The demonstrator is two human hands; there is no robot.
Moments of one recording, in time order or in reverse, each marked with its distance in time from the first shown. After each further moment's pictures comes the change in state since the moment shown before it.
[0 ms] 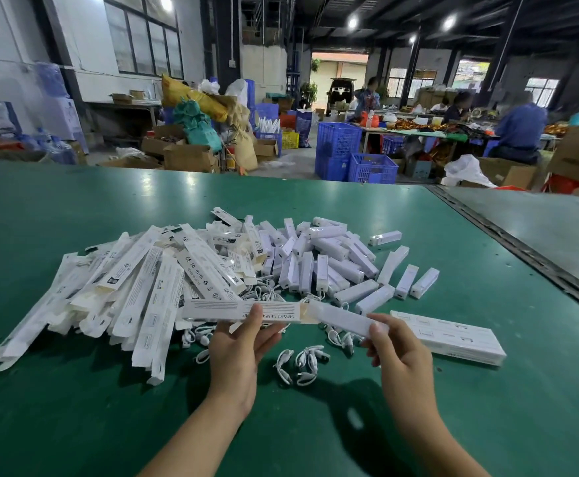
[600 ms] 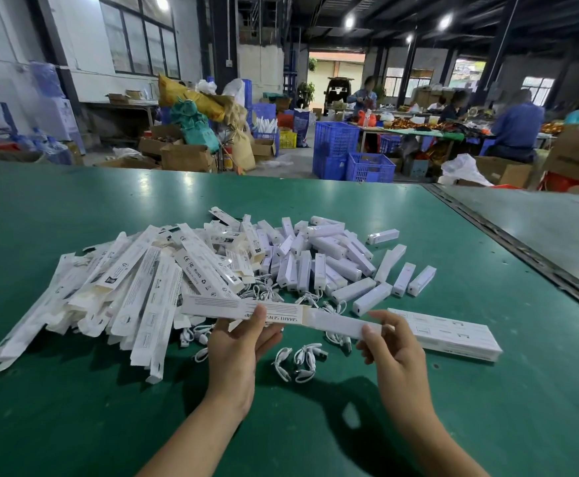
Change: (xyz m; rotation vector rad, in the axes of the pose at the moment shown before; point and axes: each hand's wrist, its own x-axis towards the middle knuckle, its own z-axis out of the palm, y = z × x) left_hand -0.006 0.003 0.002 0.057 -0.009 0.048; right_hand -0.002 0.005 0.000 0.043 -0.062 -0.008
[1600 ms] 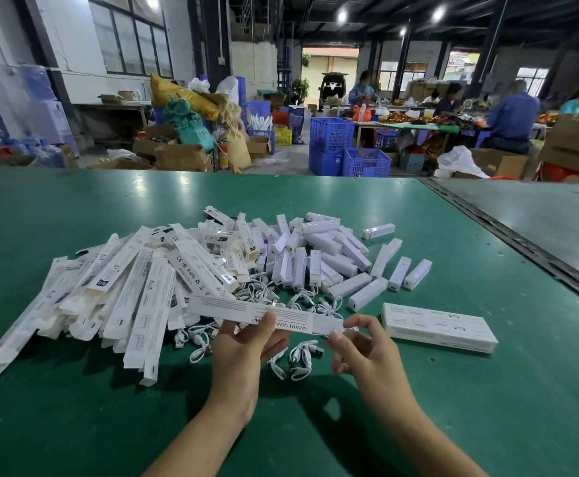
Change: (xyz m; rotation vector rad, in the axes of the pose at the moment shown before) left_hand -0.010 -0.005 0.003 0.080 -0.095 -0.010; right_hand -0.001 -0.001 0.012 0.114 -0.192 0.190
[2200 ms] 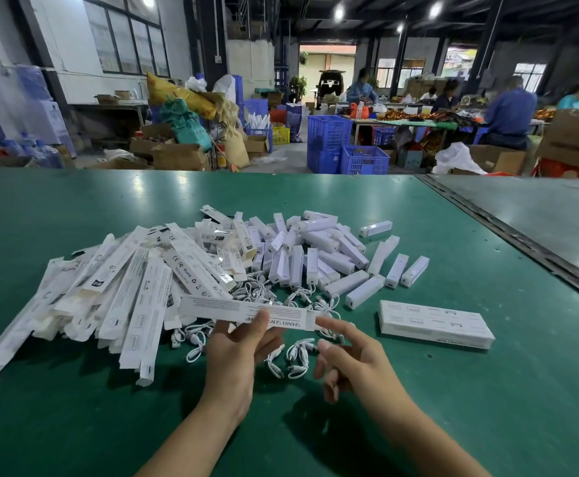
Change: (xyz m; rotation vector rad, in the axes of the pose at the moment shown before) left_hand 0.001 0.001 0.001 0.002 0.029 -0.013; right_hand -0.008 -0.010 0.001 0.077 -0.243 0.105
